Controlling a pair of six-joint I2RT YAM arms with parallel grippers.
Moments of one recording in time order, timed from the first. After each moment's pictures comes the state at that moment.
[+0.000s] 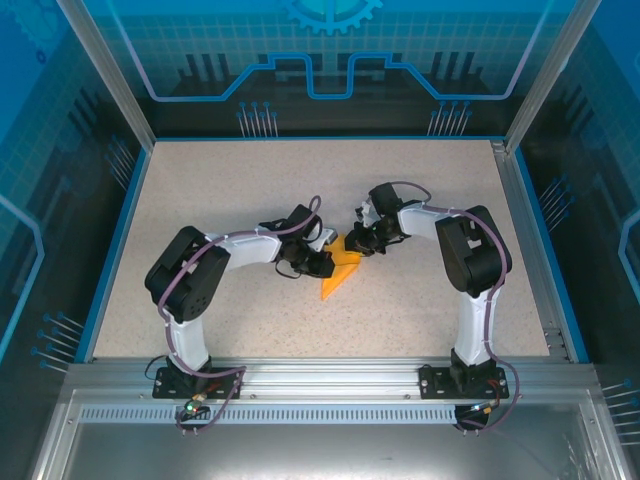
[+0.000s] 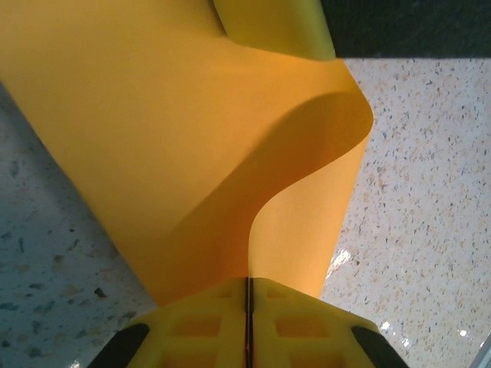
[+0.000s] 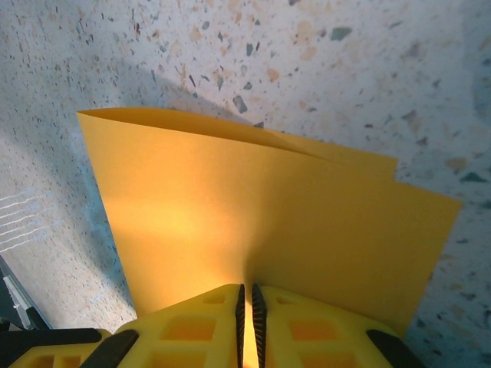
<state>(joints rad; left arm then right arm) -0.57 1.87 1.08 -0.34 0.47 -0.32 0.37 2.03 1.23 -0.43 -0.59 0.49</state>
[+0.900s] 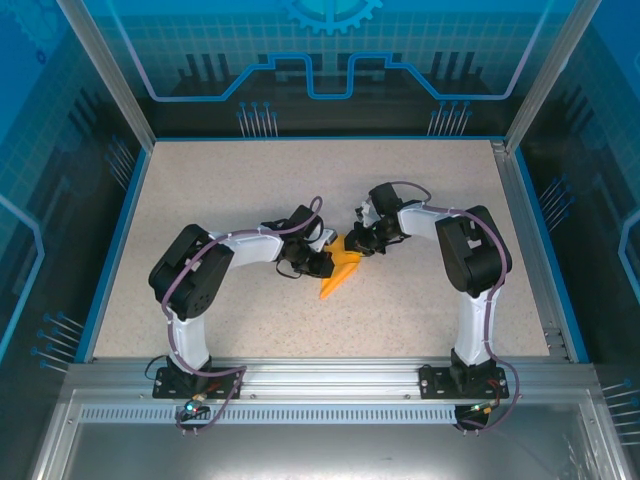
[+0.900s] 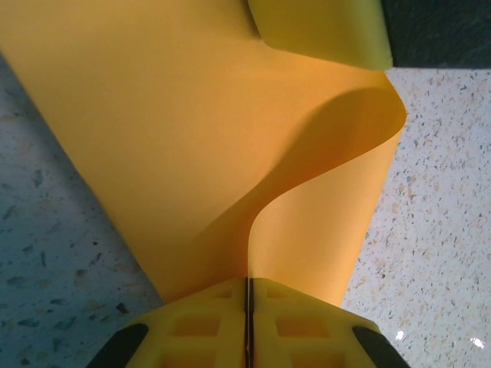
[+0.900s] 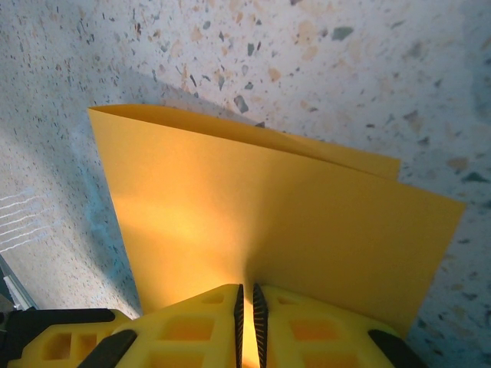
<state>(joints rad) -0.57 1.90 1.09 -0.34 0.45 -0.32 0.37 2.03 1.23 -0.43 -0.59 0.49</state>
